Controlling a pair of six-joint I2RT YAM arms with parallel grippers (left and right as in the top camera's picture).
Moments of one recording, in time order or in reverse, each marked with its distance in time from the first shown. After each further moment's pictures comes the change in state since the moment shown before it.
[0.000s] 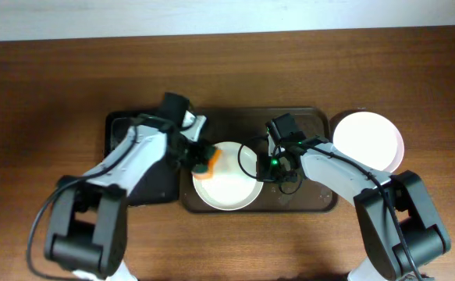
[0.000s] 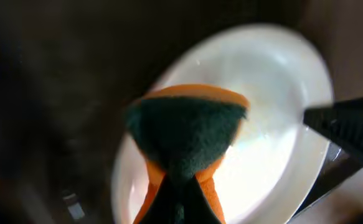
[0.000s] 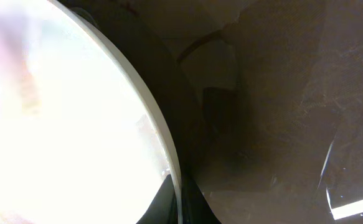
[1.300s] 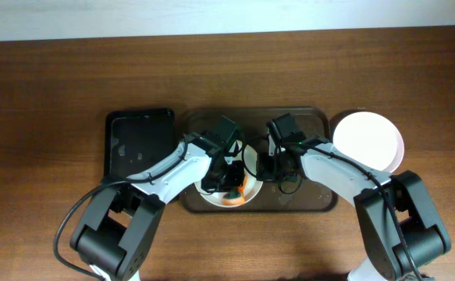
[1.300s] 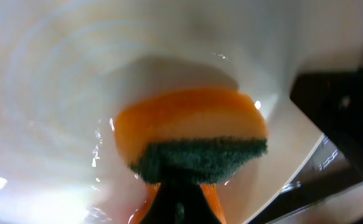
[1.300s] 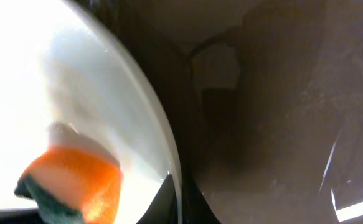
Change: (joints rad) left arm -0.304 0.068 -0.041 0.050 -0.090 -0.441; right arm 0.000 -0.002 -0.002 0.009 0.003 0.013
